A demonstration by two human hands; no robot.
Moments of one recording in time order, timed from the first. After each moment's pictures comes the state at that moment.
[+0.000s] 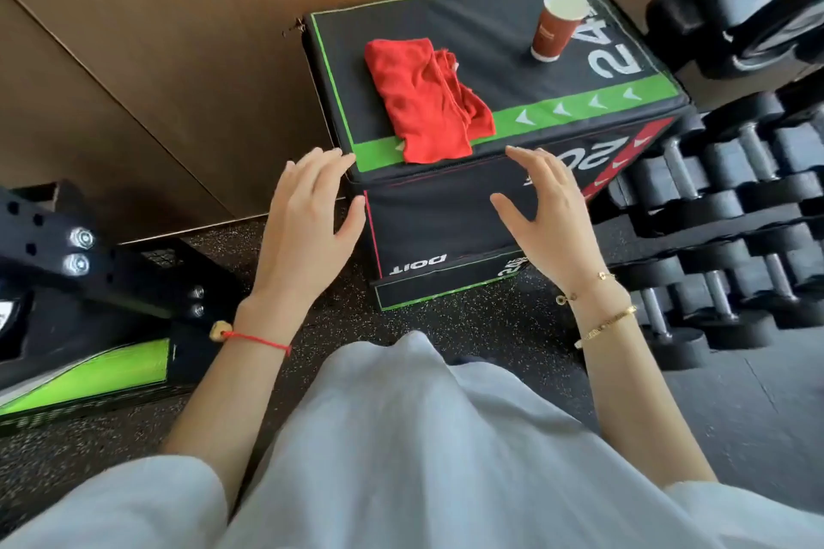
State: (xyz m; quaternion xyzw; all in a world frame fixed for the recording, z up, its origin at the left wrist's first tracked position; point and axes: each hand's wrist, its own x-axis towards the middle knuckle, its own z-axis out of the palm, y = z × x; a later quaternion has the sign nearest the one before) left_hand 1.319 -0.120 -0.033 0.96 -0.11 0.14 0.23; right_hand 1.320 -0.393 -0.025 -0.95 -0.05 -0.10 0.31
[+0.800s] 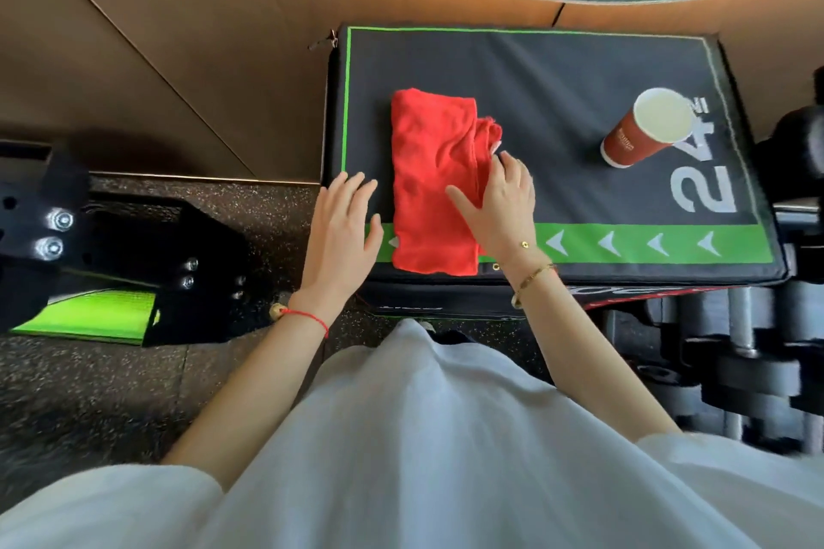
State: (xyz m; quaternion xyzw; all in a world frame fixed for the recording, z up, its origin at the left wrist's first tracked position) left_hand 1.487 -0.180 -0.115 0.97 0.04 0.06 0.22; right_hand 1.579 -0.376 -0.099 -0.98 -0.06 0.05 0.19
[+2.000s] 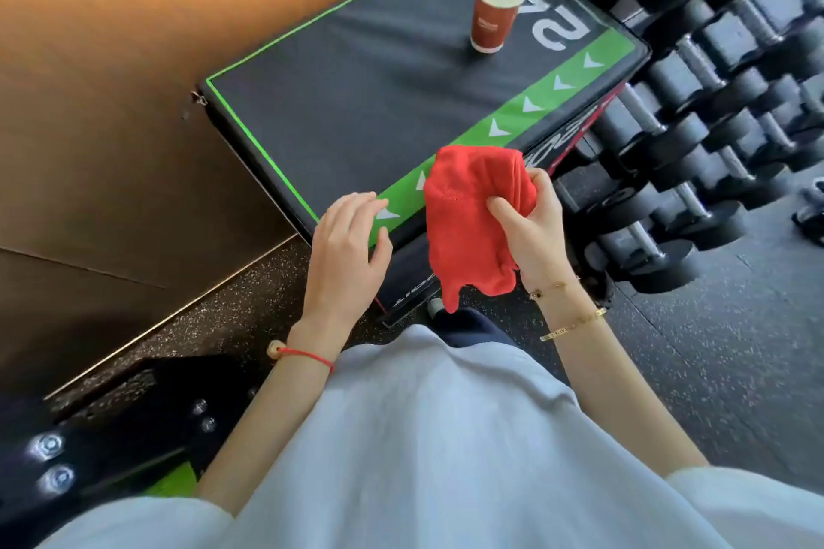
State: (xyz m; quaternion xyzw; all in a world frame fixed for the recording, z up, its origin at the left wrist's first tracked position) left_hand 1.462 -0.140 -0.084 0.92 -0.27 0.03 0.29; right_hand 1.399 -0.347 -0.065 -0.71 0.28 -0.17 0.62
